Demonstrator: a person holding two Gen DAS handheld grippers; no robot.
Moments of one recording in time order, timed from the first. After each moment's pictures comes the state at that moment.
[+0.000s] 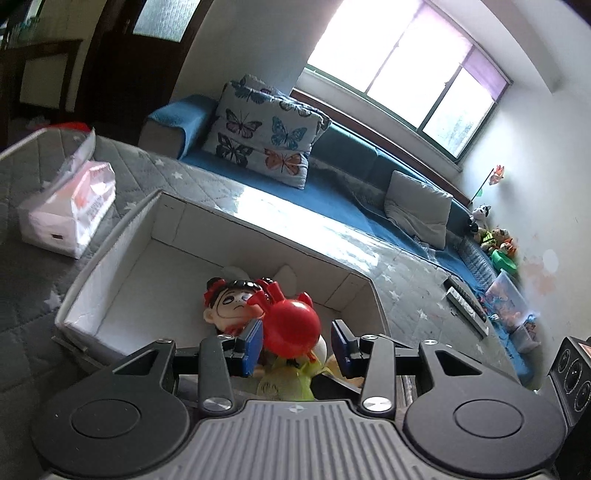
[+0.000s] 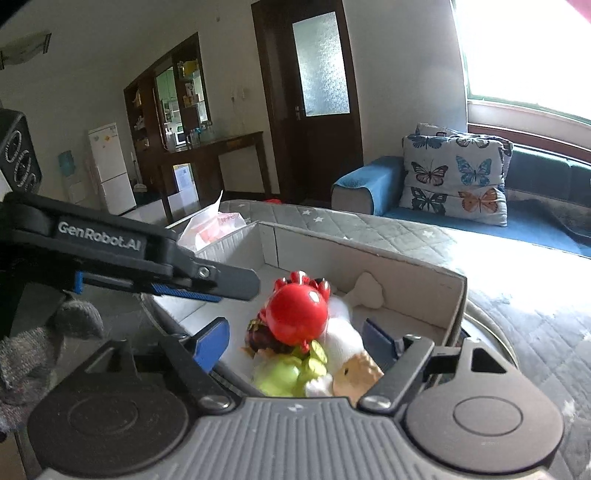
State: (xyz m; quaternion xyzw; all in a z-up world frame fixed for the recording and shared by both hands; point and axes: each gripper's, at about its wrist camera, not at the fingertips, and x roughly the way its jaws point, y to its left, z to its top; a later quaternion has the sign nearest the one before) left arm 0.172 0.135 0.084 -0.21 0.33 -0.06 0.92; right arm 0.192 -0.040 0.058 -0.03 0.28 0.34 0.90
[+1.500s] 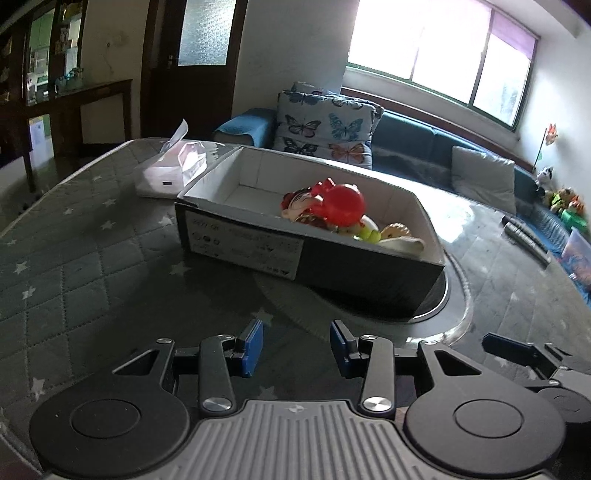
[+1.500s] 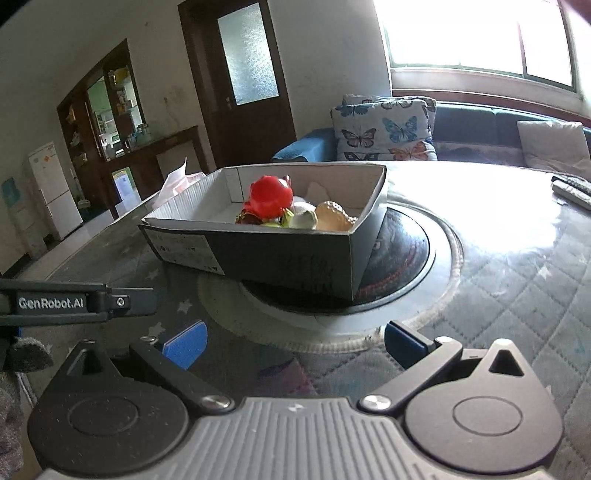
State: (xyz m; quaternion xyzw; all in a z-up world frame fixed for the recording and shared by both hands) left arm 0.040 0.087 0.051 -0.10 0.34 0.07 0.93; right arm 0.071 -0.088 0.024 0.02 0.32 0.23 0.92
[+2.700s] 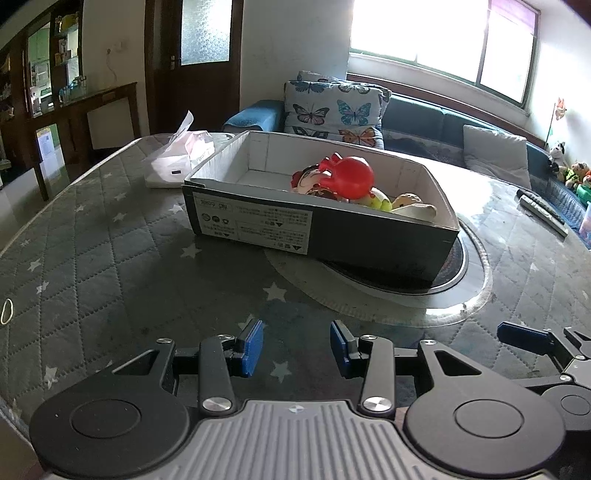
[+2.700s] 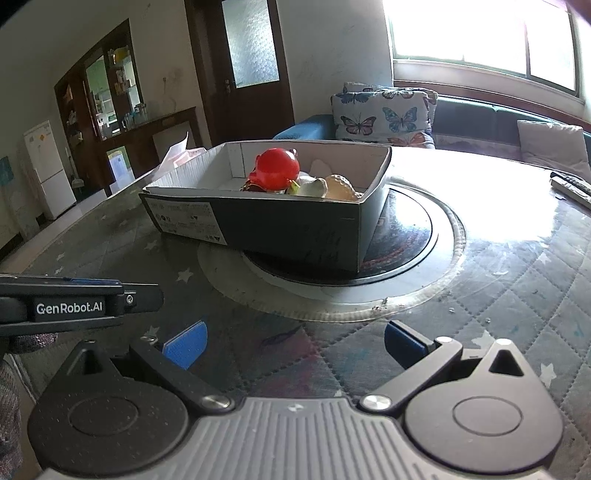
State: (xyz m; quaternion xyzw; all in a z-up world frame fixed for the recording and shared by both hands) left arm 0.036 0.076 0.038 -0.06 0.36 0.09 0.93; right arm 0.061 -0.080 0.013 -0.01 0.34 0.23 0.91
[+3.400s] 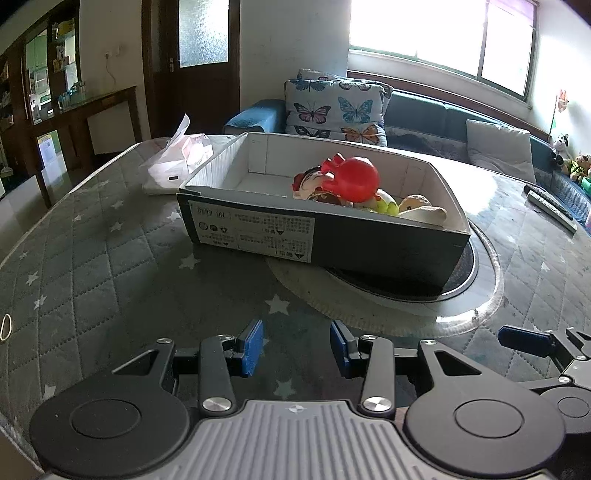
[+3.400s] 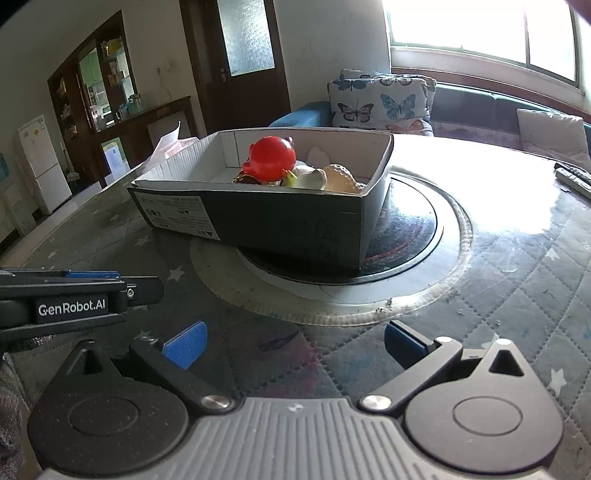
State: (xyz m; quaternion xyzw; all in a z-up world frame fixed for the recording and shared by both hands) left arm 0.053 0.077 0.036 -0.05 0.36 0.09 0.93; right arm 0.079 -0.073 0.008 -0.01 0.36 0.22 0.91
